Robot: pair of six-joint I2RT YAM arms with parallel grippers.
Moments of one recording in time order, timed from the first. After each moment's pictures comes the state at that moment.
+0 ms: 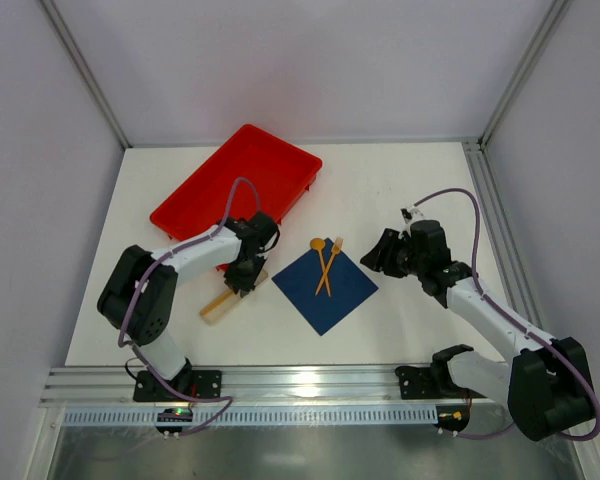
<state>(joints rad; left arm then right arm) -0.60 1.68 1.08 -0.89 -0.14 -0.18 0.30 1.08 0.56 -0.13 -0.27 0.58</state>
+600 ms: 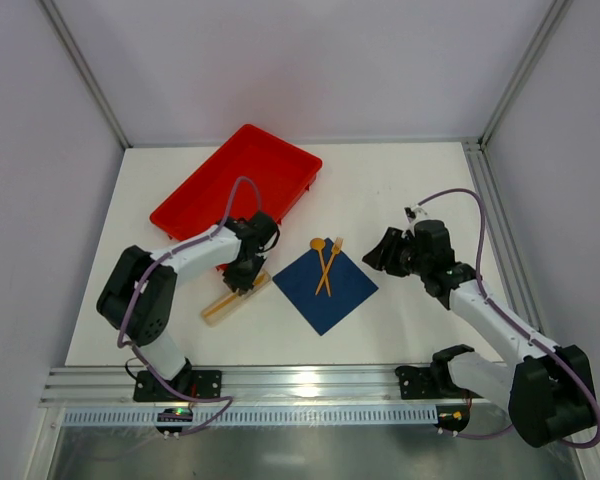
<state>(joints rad) -0.60 1.67 1.08 -0.89 -0.16 -0.16 0.29 1.05 0.56 -0.15 -0.27 0.57</state>
